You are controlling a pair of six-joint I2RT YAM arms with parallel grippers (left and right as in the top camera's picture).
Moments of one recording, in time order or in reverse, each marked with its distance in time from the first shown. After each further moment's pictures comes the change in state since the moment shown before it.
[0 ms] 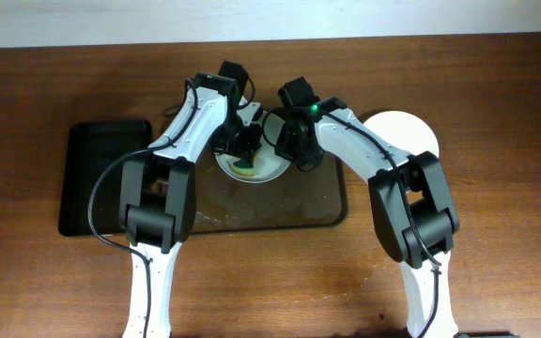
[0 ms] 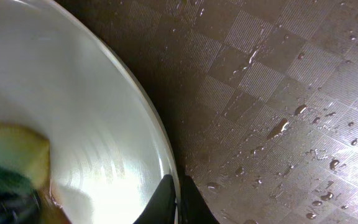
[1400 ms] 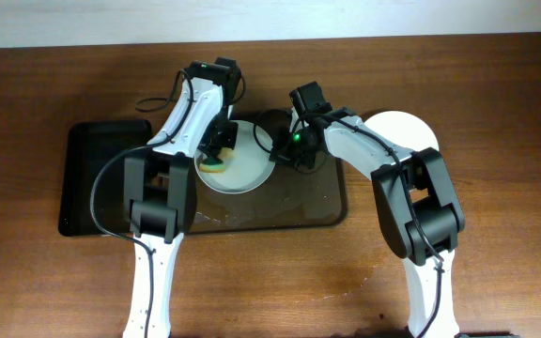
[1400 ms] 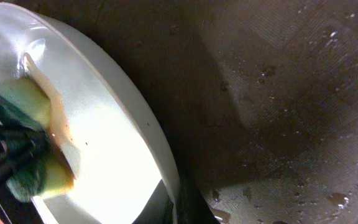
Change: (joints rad) left arm 0.031 0.106 0.188 -0.270 -0.356 -0.090; right arm -0.050 0.002 -0.122 0.252 -0.359 -0.107
